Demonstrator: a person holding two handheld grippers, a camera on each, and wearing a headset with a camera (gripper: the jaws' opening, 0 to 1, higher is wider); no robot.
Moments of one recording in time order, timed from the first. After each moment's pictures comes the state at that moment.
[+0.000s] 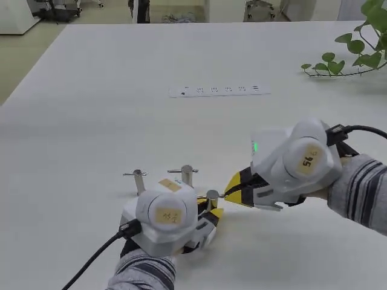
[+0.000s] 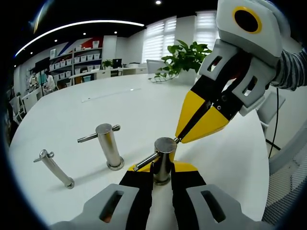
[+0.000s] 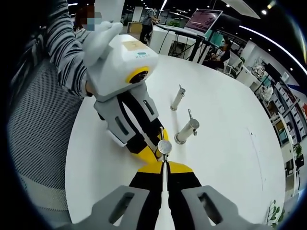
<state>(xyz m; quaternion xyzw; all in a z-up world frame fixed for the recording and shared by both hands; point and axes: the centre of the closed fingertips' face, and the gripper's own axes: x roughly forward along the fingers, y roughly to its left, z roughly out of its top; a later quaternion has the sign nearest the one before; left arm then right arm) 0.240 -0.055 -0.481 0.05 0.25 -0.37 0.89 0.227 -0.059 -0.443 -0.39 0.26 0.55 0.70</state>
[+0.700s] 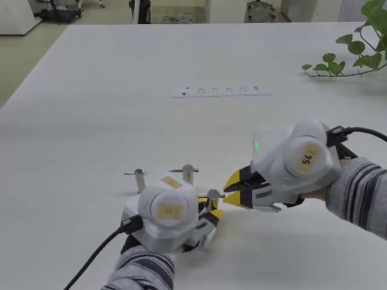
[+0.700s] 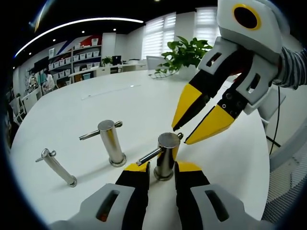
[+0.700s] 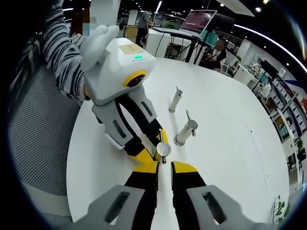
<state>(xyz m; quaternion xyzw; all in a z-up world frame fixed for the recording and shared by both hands) 0.238 -0.049 -0.485 0.06 0.26 -0.37 0.89 0.228 -0.056 -0.440 -0.35 0.26 0.55 0.71</state>
